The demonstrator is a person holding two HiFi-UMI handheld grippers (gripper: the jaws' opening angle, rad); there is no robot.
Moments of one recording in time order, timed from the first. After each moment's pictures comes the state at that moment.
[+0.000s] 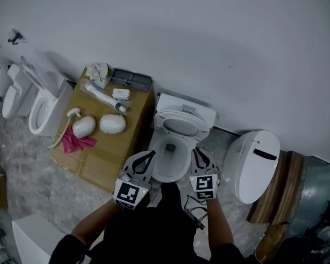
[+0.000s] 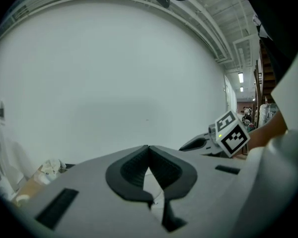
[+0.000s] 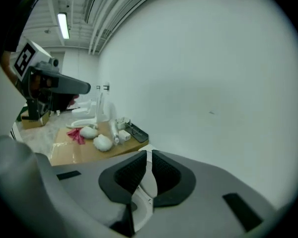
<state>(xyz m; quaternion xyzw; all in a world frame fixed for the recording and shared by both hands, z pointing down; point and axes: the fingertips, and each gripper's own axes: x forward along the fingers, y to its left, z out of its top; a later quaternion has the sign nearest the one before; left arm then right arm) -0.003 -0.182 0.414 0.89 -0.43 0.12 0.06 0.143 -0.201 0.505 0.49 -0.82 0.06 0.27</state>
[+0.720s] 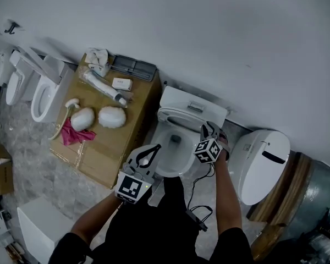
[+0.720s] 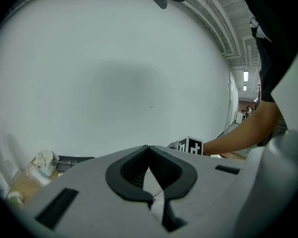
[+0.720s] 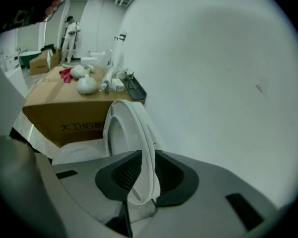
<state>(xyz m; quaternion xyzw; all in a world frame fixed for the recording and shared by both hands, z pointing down) 0.021 -0.257 0.476 0.88 -0.42 0.16 0.11 0.196 -0.352 0.687 0.40 -0.76 0.00 0.51</state>
